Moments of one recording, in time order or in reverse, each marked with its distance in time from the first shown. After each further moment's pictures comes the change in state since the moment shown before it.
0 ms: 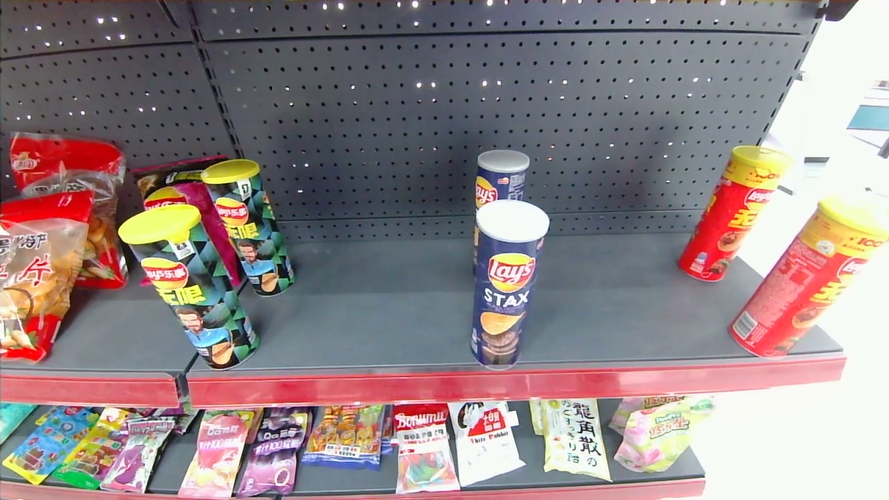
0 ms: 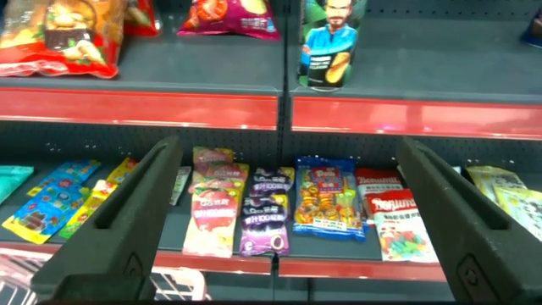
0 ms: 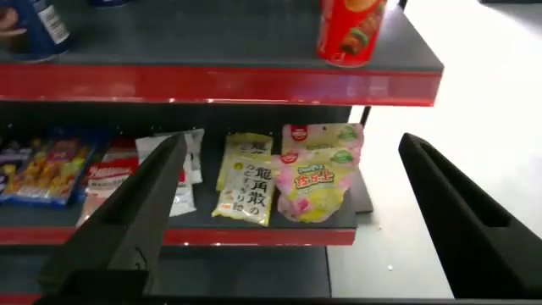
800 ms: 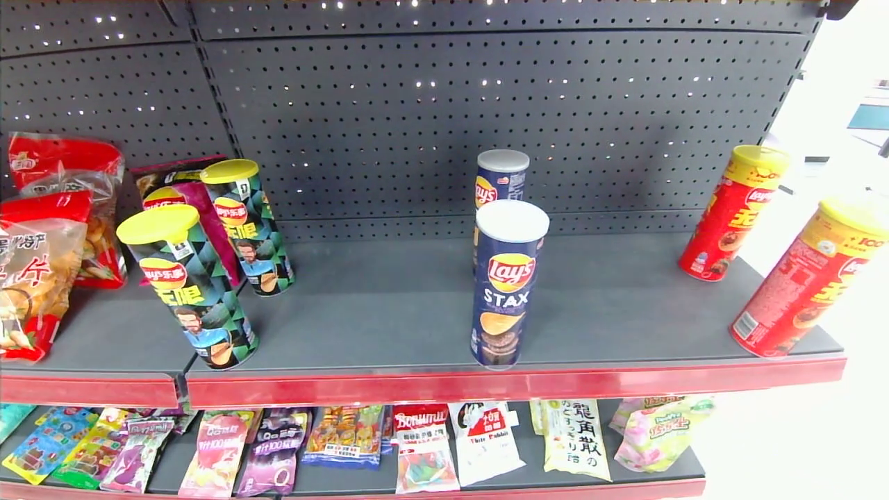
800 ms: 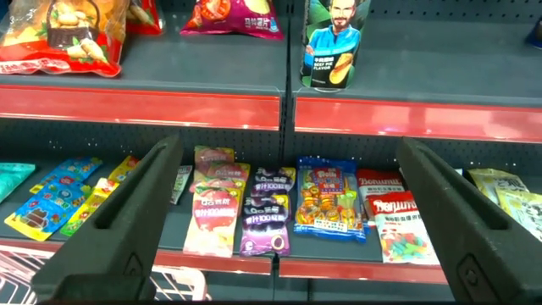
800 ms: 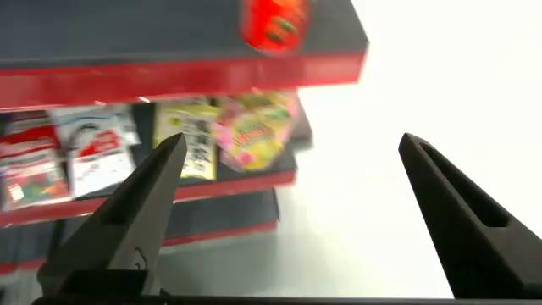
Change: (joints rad) left arm 0.000 0.000 -0.001 0.000 0.003 -0.007; right arm 0.000 0.481 -0.350 0.188 -0.247 0.006
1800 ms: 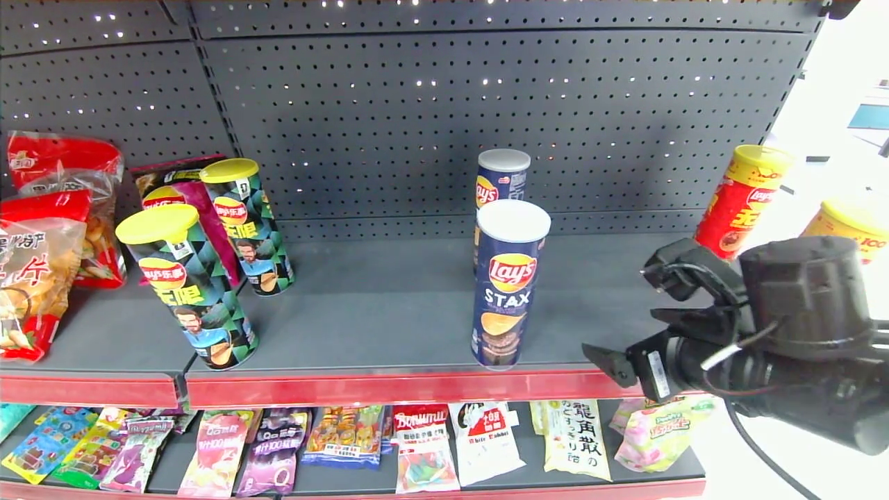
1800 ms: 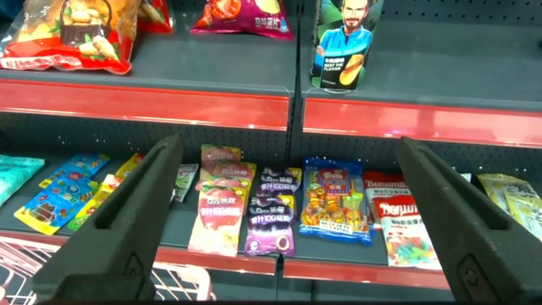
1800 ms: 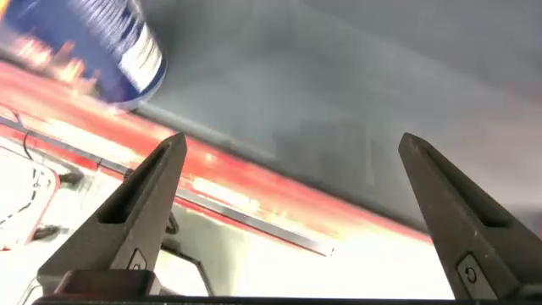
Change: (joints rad) left arm 0.000 0.000 0.000 0.000 0.029 -0.004; right arm 0.523 0.891 -0.235 -0.492 0.029 -0.018
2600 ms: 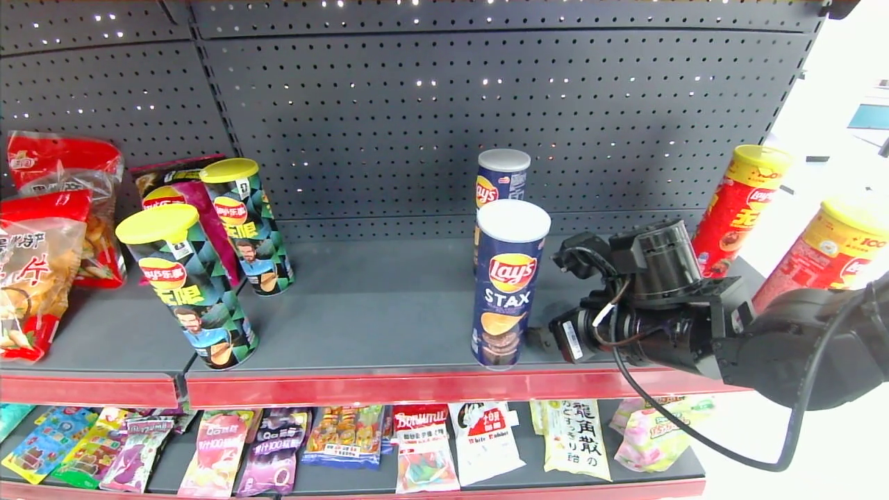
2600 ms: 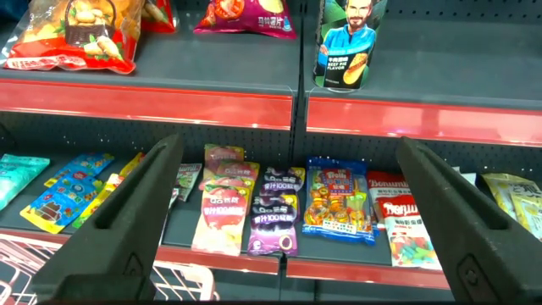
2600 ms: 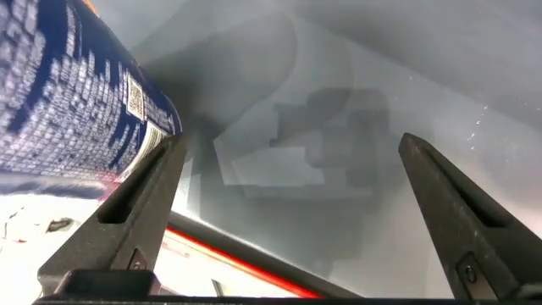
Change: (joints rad) left arm 0.000 0.000 0.002 0.000 0.010 0.007; right arm -0.022 0.331 -0.252 -0.001 0.081 -0.001
